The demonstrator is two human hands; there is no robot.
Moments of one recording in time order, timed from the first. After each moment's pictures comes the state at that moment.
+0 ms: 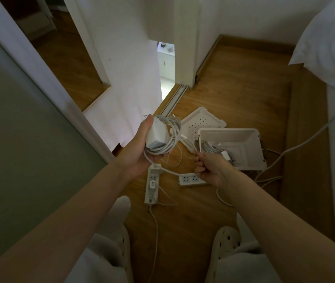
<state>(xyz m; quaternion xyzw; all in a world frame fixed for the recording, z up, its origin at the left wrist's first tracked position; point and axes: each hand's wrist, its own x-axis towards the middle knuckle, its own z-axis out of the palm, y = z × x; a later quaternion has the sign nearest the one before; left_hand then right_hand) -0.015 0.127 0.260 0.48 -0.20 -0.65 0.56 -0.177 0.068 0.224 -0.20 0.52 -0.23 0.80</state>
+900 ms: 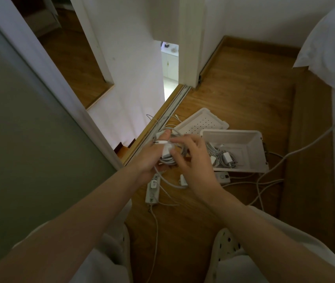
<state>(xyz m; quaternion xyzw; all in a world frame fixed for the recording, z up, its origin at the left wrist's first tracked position) -0.028 0.126 0.240 0.61 -0.26 -0.59 0.47 -0.158 0.113 0.244 -0.71 0.40 -0.32 0.48</state>
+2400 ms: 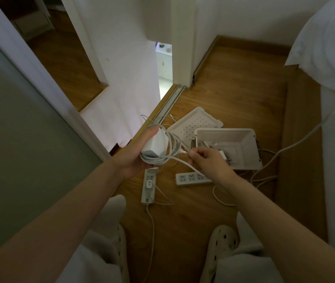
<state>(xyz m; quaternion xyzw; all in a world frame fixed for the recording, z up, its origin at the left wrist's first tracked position) -0.015 0.131 0.259 0.54 -0.26 -0.66 0.45 -0.199 0.075 0.230 -0.63 0.48 -0.19 0.58</state>
